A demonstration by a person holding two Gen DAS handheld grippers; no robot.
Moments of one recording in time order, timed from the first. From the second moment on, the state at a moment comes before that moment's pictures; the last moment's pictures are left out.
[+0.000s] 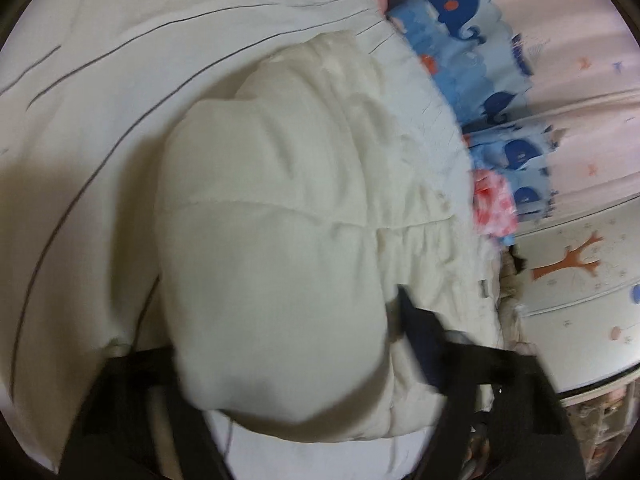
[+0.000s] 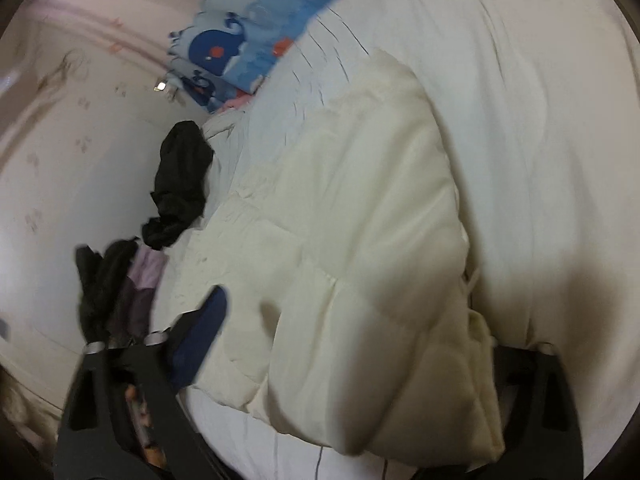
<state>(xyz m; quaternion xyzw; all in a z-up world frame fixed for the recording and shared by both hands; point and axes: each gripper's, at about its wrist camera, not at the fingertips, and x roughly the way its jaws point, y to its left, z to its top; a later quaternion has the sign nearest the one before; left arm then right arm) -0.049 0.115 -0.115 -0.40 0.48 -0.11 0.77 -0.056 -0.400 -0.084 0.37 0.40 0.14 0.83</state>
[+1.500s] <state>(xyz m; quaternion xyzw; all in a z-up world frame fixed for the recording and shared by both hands) -0.059 0.051 -0.069 -0.18 0.50 -0.12 0.84 -0.014 -0.299 -0.081 0.02 0.51 0.02 0.86</state>
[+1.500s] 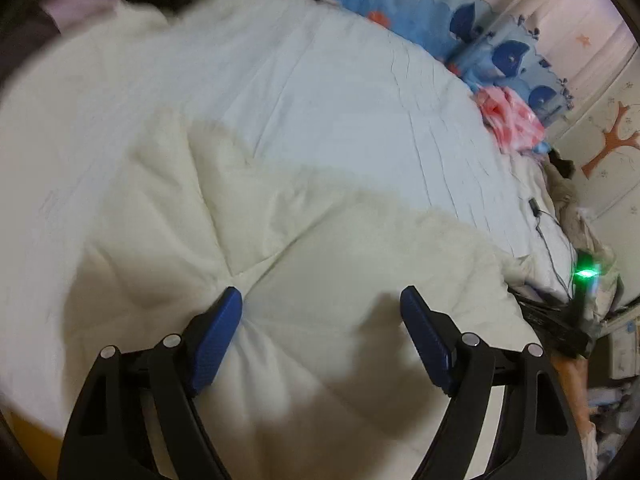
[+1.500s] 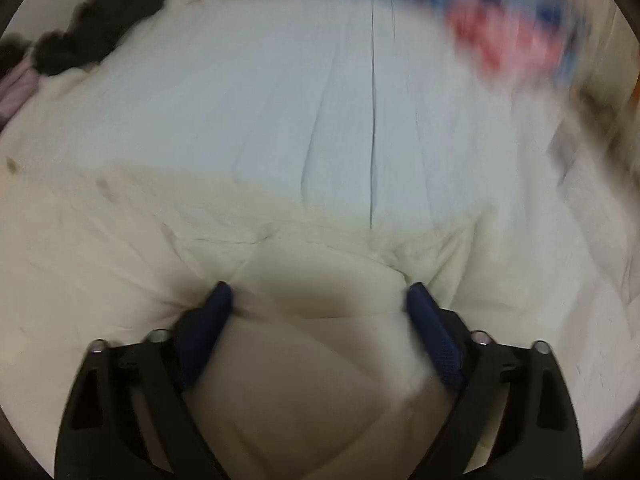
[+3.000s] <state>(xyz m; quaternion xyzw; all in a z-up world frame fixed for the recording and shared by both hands) -0.067 0.043 -0.071 -0.16 0.47 -0.10 0.86 -0.076 -0.346 -0.054 0.08 0.47 -0.05 0.88</state>
